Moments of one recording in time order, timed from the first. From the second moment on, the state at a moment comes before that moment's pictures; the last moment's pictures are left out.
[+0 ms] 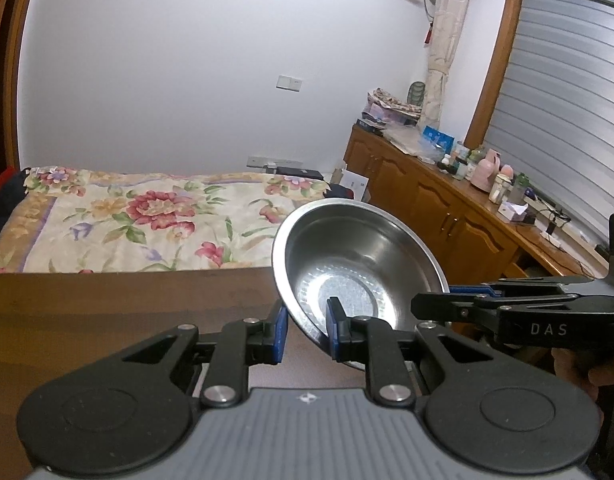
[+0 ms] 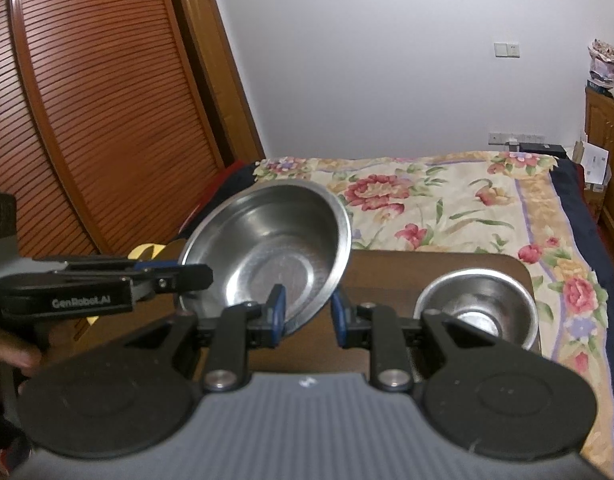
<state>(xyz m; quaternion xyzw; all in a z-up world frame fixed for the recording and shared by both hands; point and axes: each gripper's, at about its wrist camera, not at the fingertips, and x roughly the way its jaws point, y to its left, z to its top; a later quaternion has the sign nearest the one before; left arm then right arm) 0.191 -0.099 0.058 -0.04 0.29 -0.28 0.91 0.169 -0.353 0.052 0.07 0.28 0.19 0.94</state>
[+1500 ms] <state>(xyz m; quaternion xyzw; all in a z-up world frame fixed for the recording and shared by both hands) 0.078 -0.103 -0.021 0.02 0.33 -0.29 0.90 0.067 -0.338 -0.022 0.04 0.33 0.15 0.93</state>
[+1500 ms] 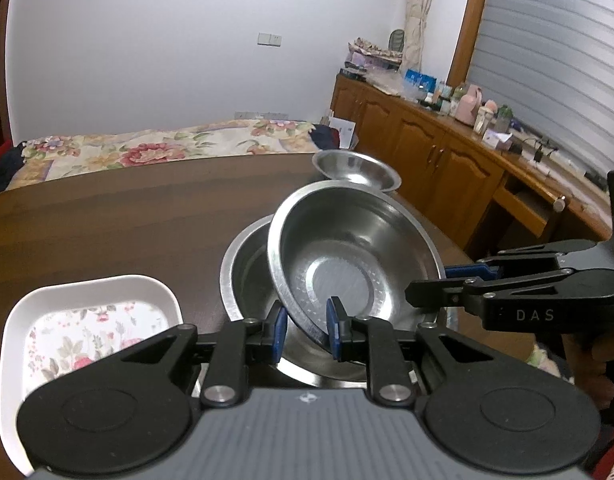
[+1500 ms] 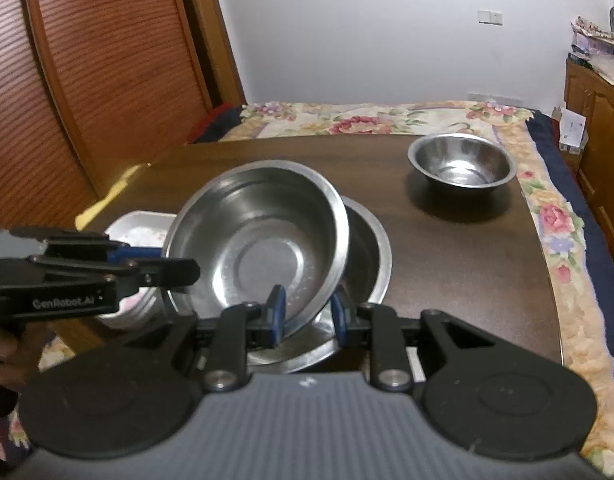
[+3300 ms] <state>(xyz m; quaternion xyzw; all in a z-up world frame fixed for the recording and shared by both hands) 0.083 -0.099 -0.019 0.03 0.30 -0.27 0.92 0.073 -0.342 -0.008 0.02 0.31 0.14 0.94</state>
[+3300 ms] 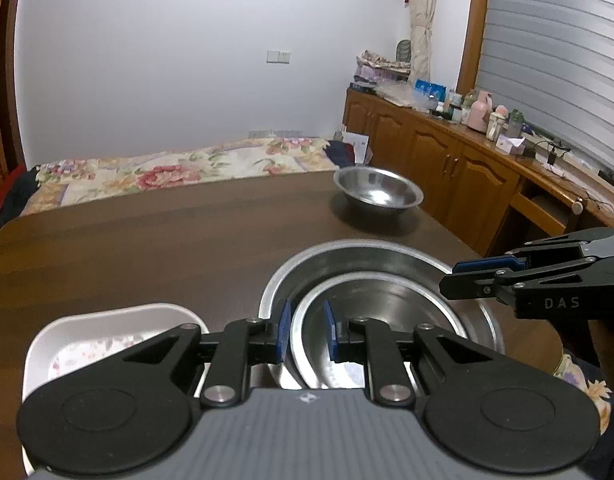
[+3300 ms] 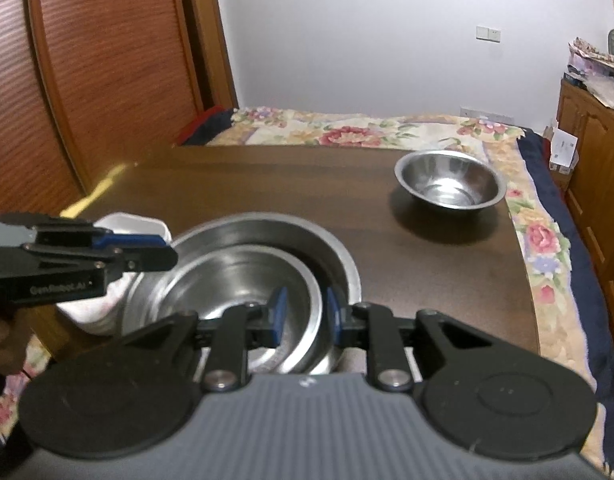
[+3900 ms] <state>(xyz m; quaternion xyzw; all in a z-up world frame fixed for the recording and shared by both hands) 0.121 -0.140 0.016 0.09 0.27 -0.28 0.92 0.094 -0.390 0.025 0.00 0.25 0.10 0.96</state>
